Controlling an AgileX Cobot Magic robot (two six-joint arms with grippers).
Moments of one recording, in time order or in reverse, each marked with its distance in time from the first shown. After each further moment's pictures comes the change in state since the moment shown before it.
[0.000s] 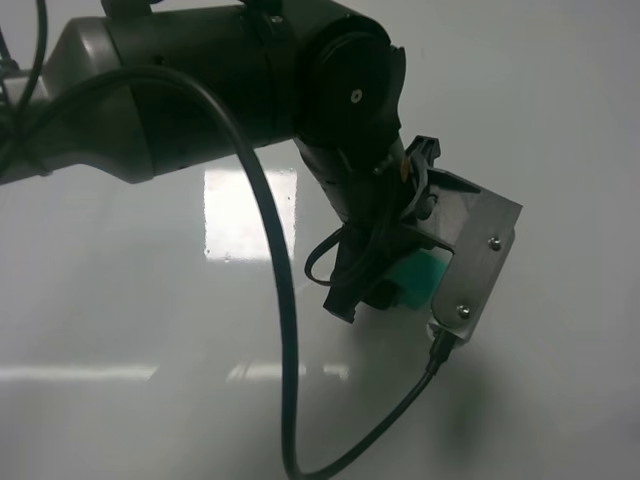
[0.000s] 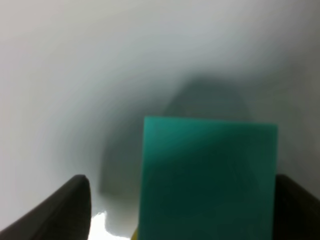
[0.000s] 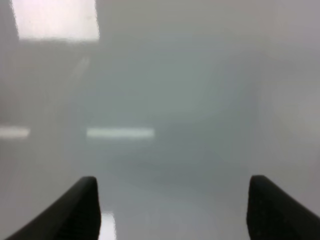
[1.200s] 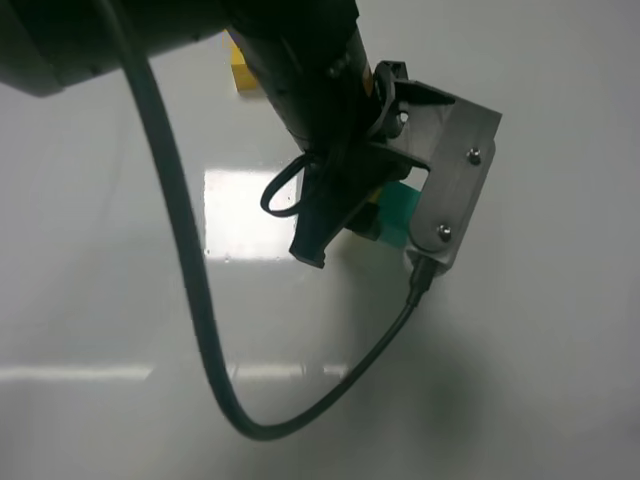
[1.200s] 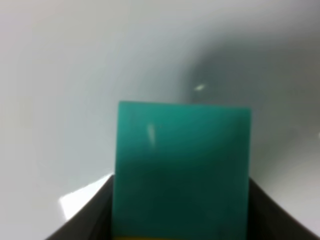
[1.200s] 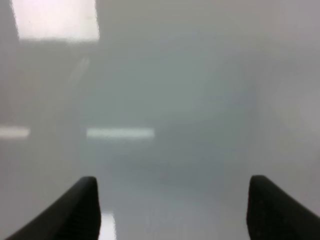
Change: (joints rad) left arm 0.005 -0.075 -0.120 0.072 0.157 -0.058; right arm 0.000 0.000 0.000 0.000 0.000 0.000
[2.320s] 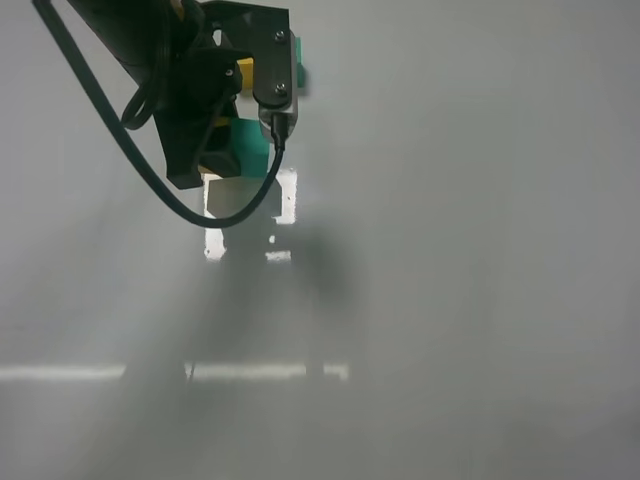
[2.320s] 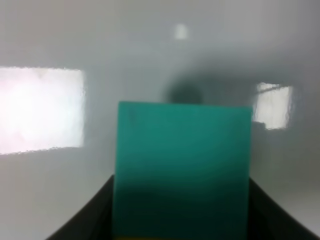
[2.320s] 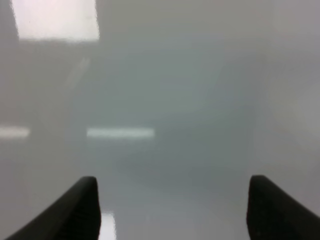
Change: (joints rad) left arm 0.338 -0.110 0.041 -0.080 0.061 -0.183; right arm 0.000 0.000 0.000 0.000 0.000 0.000
